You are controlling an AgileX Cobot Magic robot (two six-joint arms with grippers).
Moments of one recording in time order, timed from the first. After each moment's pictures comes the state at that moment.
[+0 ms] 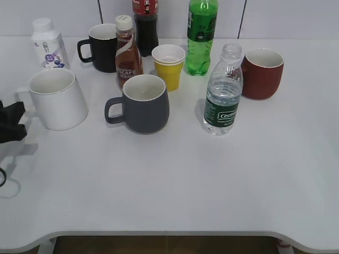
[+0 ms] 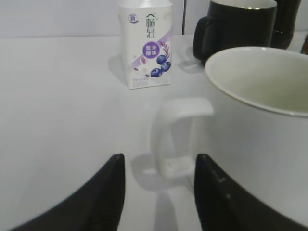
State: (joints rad) left arm -0.04 1.77 -0.28 0.12 -1.19 -0.06; right arm 0.20 -0.01 -0.51 -0.06 1.04 0.09
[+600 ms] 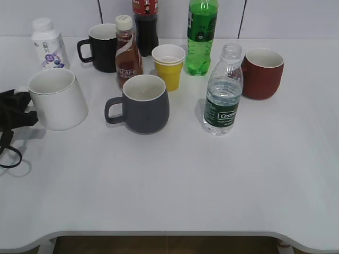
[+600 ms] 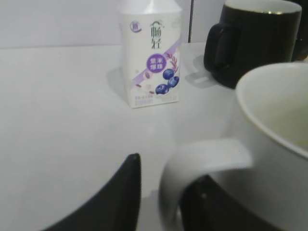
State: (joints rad) left arm -0.04 1.89 -0.44 0.12 -1.17 -0.05; right arm 0.20 -0.01 -0.51 -0.06 1.04 0.09
